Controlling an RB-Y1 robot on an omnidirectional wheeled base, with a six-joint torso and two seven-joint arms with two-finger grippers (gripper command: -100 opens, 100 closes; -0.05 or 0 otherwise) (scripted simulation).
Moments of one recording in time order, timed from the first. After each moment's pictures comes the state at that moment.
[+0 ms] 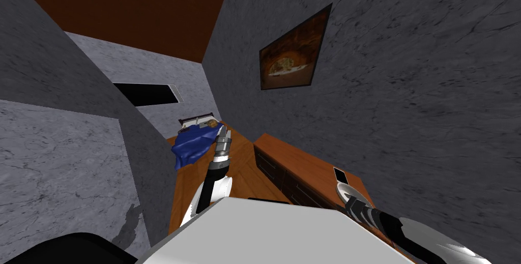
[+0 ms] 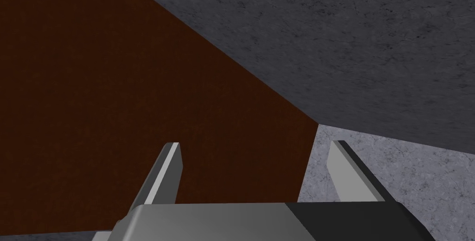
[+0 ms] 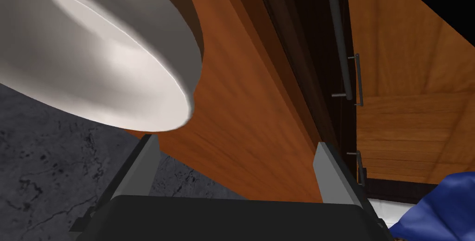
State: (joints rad) left arm 0.46 -0.03 -0.03 -2.25 -0.08 -0.47 -0.14; right arm 0.08 -0.93 0.53 -0.73 0.65 -0.52 0.46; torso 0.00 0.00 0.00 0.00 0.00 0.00
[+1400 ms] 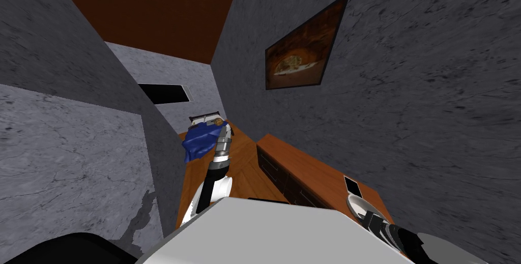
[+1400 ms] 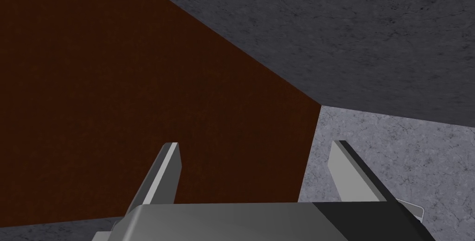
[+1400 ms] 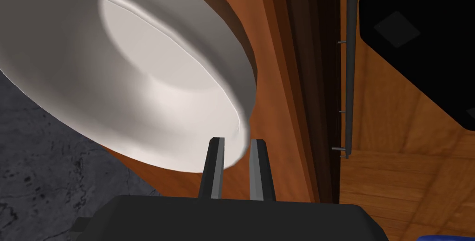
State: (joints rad) left arm 0.46 -0.03 -0.03 -2.25 -0.08 -0.47 -0.14; right arm 0.08 -0.92 0.57 -0.60 0.71 -0.50 0.51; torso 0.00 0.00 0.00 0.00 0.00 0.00
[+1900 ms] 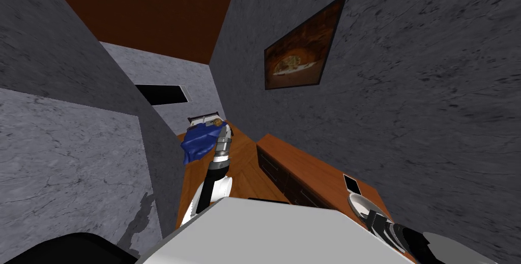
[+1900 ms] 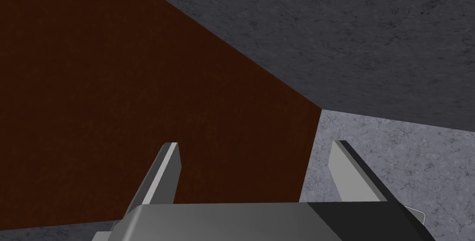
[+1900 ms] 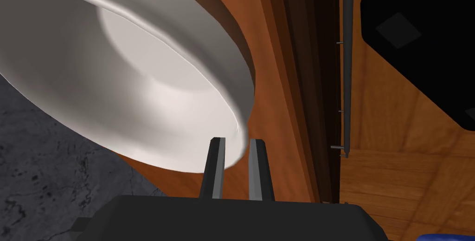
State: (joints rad) left arm 0.46 -0.03 -0.03 -2.25 -0.08 -0.47 -0.14; right arm 0.08 -0.95 0.57 -0.60 0.71 -0.52 0.51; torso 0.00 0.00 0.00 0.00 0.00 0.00
